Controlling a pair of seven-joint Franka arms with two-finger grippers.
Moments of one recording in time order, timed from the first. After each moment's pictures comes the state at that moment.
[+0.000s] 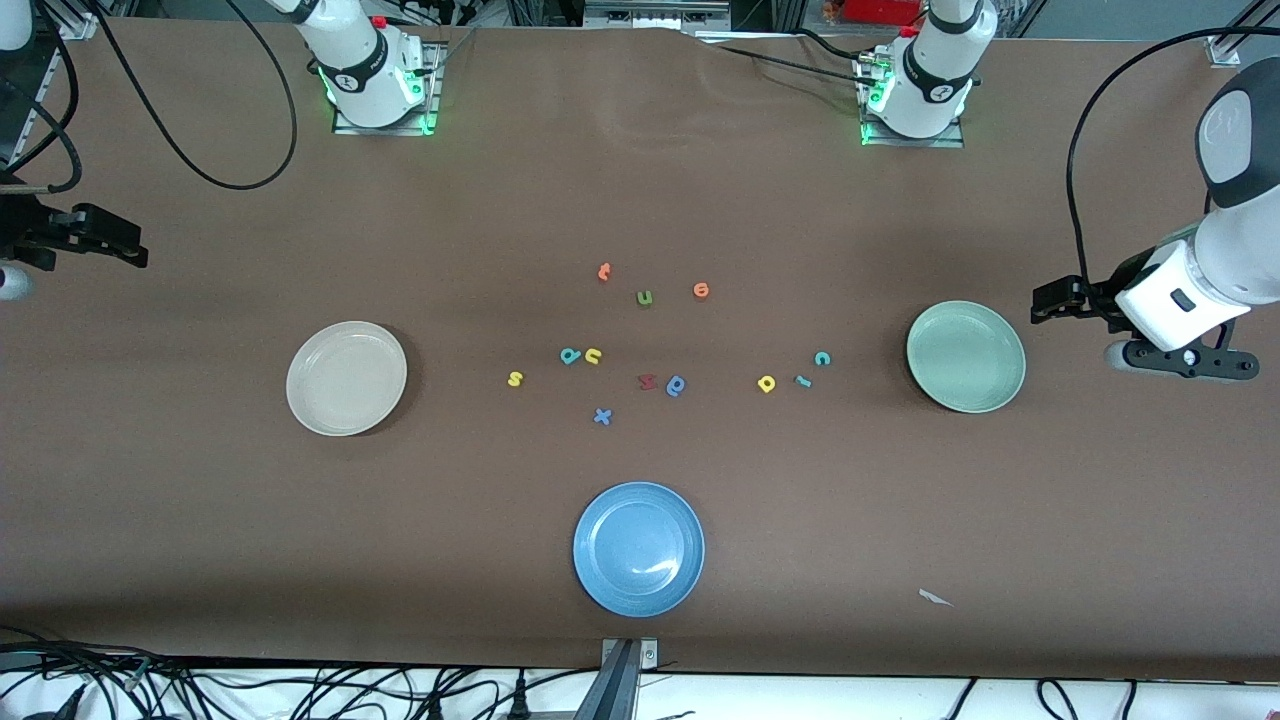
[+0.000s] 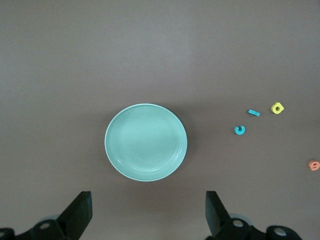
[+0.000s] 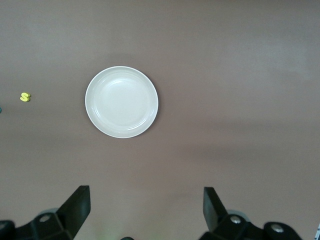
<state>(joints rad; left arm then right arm) -0.05 0.18 0.06 -1.63 -0.03 1.67 0.11 0.07 0.11 -0.12 -1.49 -0.05 1.52 -0.13</state>
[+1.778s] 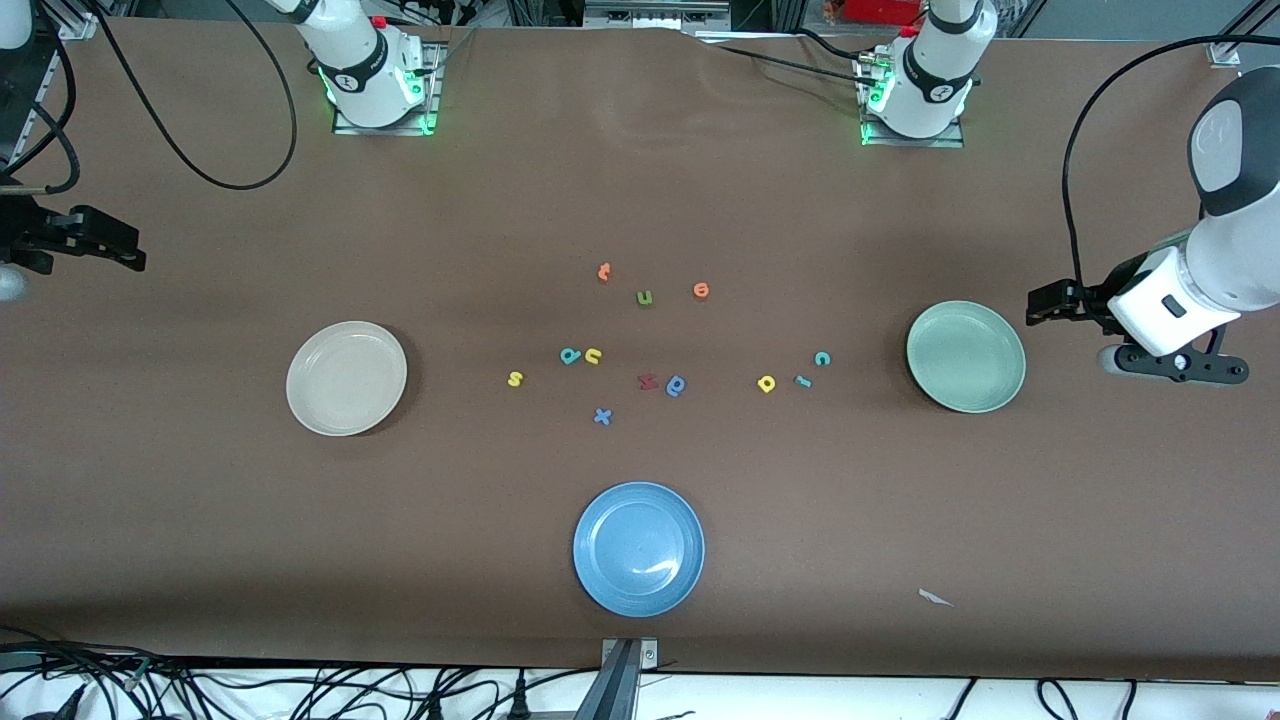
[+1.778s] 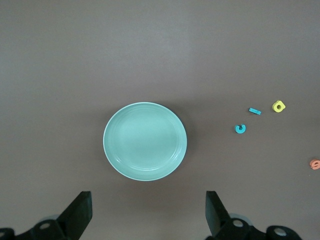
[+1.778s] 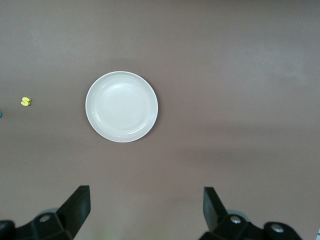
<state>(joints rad) -0.05 0.20 0.06 -1.63 -0.03 1.67 0.11 0.07 0.11 -0.12 -1.49 -0.04 1.54 -0.13</state>
